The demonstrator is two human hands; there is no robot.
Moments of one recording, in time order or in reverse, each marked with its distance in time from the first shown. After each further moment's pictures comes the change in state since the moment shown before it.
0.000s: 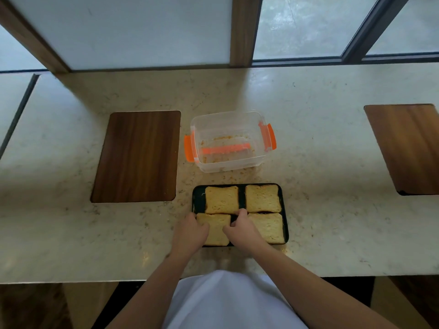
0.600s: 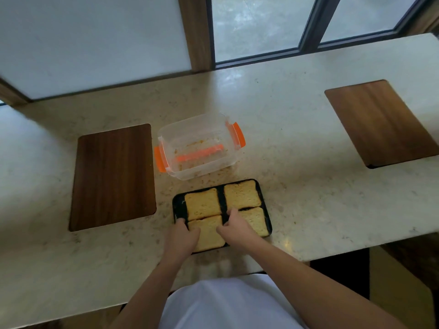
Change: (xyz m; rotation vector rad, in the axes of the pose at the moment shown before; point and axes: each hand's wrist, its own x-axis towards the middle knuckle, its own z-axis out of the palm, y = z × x) left_hand 0.006 0.014 0.016 0.068 -0.022 0.032; right_hand -0.004 0.015 -0.024 0.095 0.006 0.041
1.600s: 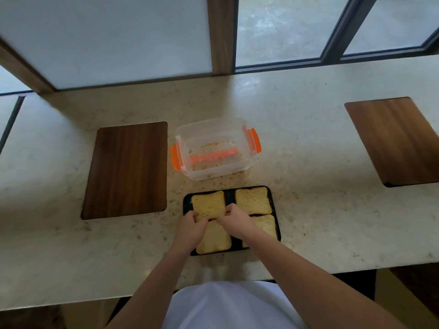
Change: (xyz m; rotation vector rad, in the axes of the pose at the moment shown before) left_hand 0.021 0.005 0.003 -0.282 -0.017 -0.046; right_hand 0.027 -0.032 0.000 -0.068 -0.023 0.011
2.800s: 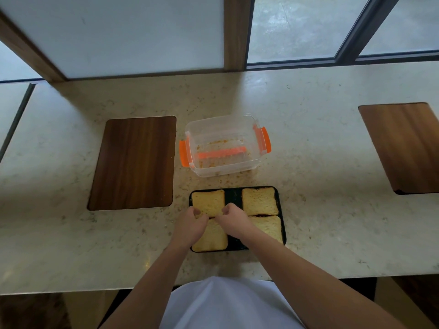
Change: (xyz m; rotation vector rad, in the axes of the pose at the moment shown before) left_hand 0.009 -0.010 -0.017 0.107 0.029 -0.004; right_hand 0.002 -0.013 0.019 -0.045 -0.030 -0.024
